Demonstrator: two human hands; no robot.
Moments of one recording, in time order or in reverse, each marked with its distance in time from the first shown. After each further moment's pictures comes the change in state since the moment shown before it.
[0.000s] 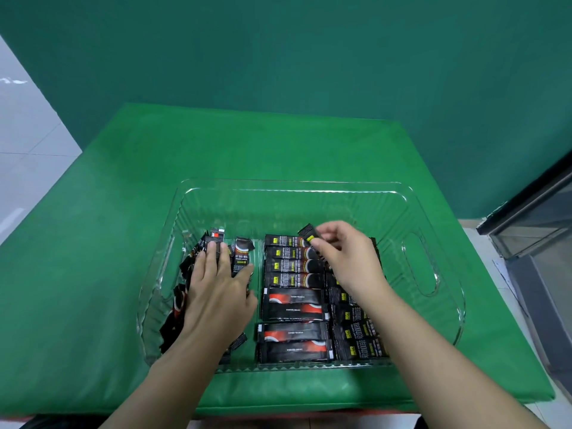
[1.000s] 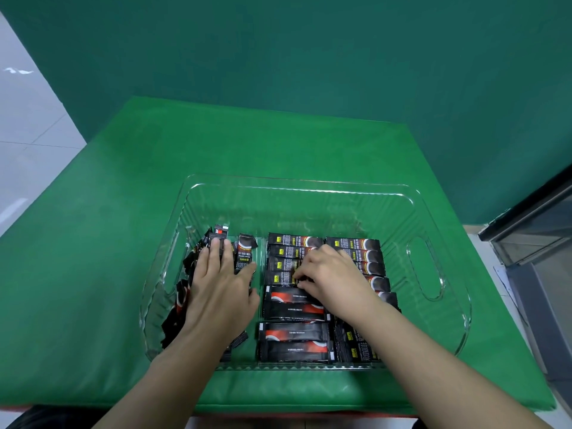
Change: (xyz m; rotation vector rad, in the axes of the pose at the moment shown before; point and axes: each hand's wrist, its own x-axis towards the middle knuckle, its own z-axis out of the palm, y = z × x) left_hand -0.001 -0.001 0.001 -0.039 0.058 0.015; right_hand -0.010 0.011 0.016 -0.777 -0.402 -0.422
